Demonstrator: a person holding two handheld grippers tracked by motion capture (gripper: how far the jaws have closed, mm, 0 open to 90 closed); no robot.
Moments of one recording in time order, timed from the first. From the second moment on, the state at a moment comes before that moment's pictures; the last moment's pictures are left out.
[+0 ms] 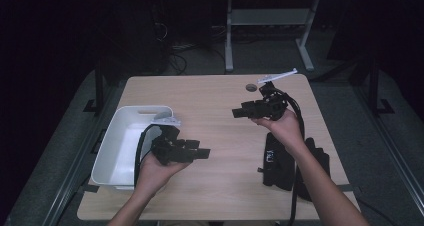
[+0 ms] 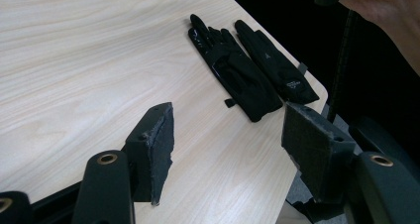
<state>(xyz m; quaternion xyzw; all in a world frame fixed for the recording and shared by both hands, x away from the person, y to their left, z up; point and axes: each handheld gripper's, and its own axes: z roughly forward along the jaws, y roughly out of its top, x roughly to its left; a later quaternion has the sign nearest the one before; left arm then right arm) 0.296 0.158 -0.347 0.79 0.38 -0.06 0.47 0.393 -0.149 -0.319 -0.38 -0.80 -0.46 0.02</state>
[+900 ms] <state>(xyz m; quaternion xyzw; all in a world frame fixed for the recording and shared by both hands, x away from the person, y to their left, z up) 0.294 0.122 -0.357 0.80 0.36 -0.07 0.47 0.365 -0.216 -0.344 -0.42 -0.79 -0.45 0.00</state>
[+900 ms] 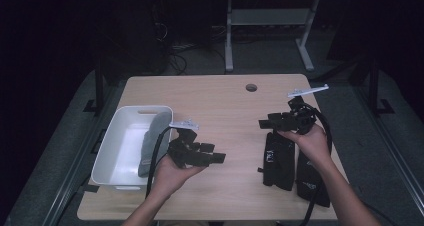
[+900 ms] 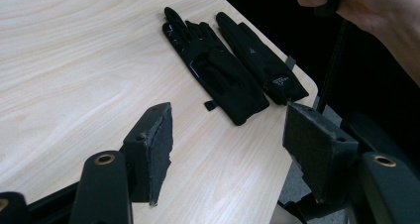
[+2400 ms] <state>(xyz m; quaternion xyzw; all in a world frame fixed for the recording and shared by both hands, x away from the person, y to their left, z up) 0.293 0.091 -0.372 0.82 0.34 -0.09 0.46 0.314 -0.298 -0.411 -0.48 -0.78 -0.41 -0.03</state>
